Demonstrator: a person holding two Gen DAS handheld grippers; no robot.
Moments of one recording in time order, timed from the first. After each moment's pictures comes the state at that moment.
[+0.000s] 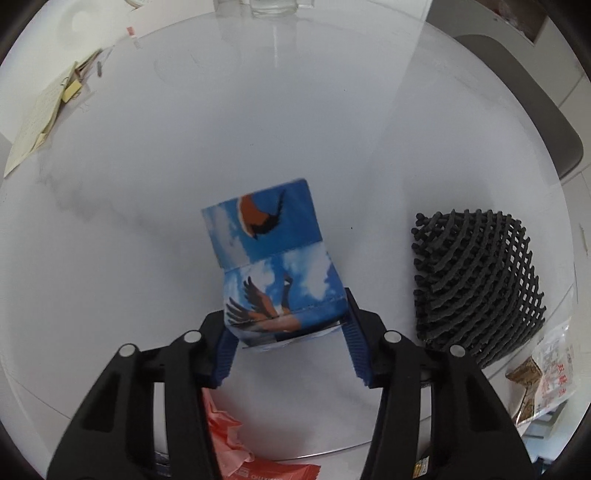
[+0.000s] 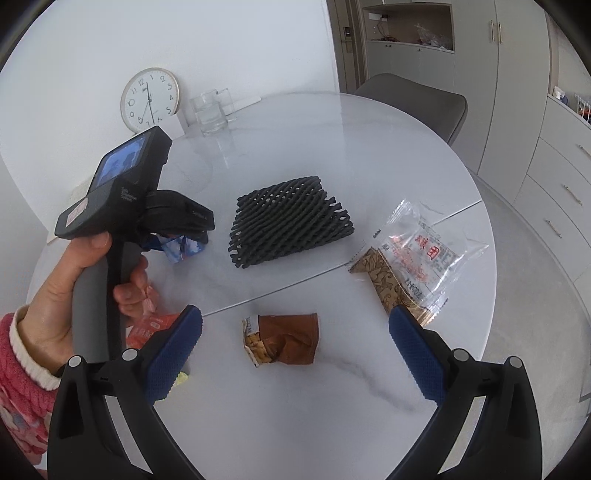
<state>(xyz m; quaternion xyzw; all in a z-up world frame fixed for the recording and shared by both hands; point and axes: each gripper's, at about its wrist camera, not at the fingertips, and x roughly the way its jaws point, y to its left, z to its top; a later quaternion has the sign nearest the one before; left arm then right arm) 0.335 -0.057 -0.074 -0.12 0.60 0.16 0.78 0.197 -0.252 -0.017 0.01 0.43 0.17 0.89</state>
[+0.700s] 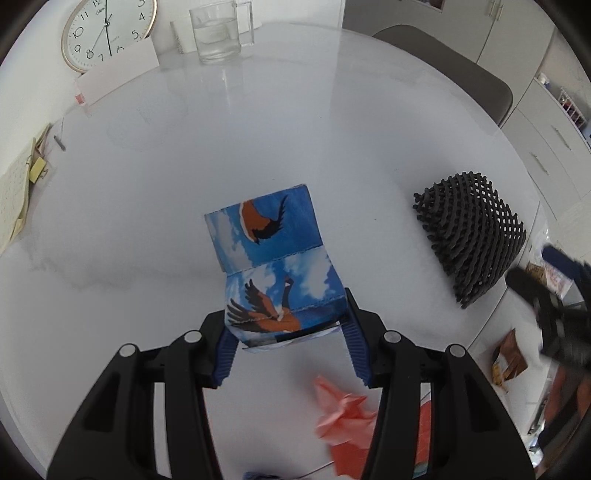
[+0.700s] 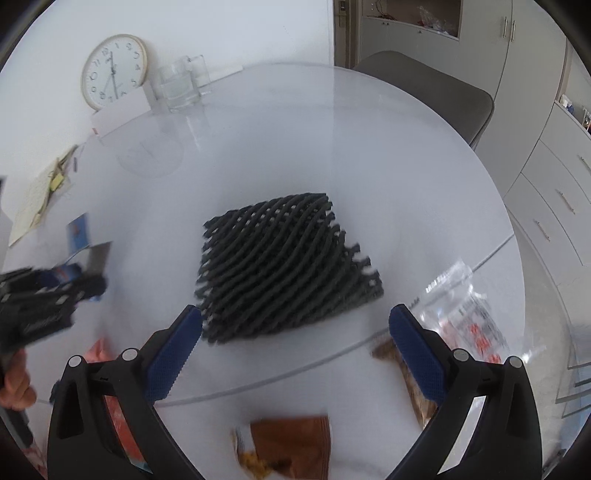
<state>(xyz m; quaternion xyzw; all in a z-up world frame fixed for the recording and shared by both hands) 0.284 -0.022 -0.042 -0.03 0.55 0.02 0.83 0.311 -0.195 -0.048 -0.04 0.49 0.12 0.86</state>
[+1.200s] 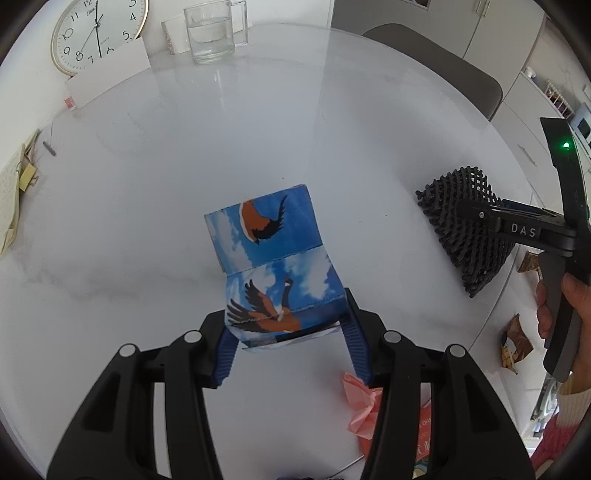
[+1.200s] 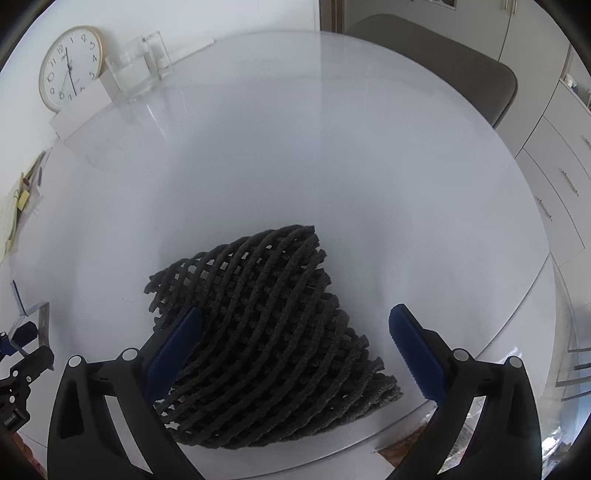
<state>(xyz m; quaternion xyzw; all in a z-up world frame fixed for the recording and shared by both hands) 0.285 0.003 -0.051 -0.02 0.55 -0.01 0.83 0.377 -0.186 -0.083 -0.03 0.54 0.10 0.84</state>
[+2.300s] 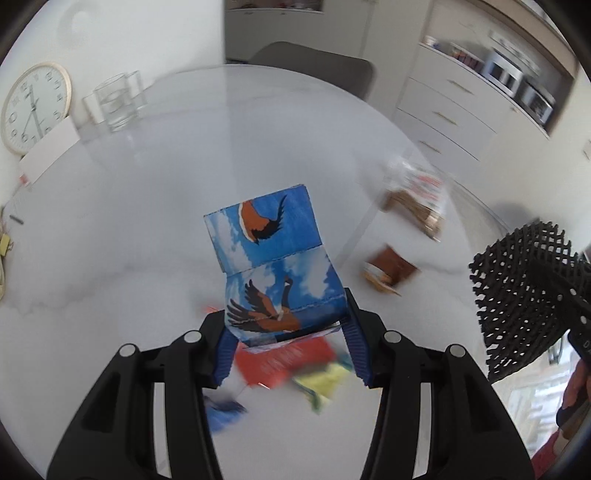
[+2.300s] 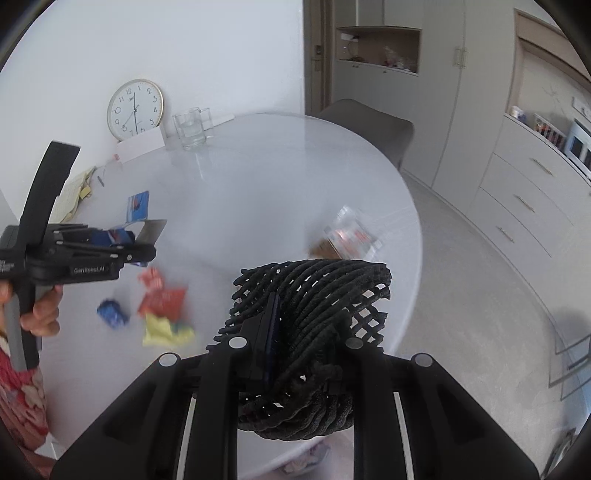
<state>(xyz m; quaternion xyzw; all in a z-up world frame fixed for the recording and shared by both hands) 0.180 -0.085 0.012 0.05 0.49 -0.17 0.85 0.090 -0.282 0.034 -0.02 0.40 0.08 0.91</state>
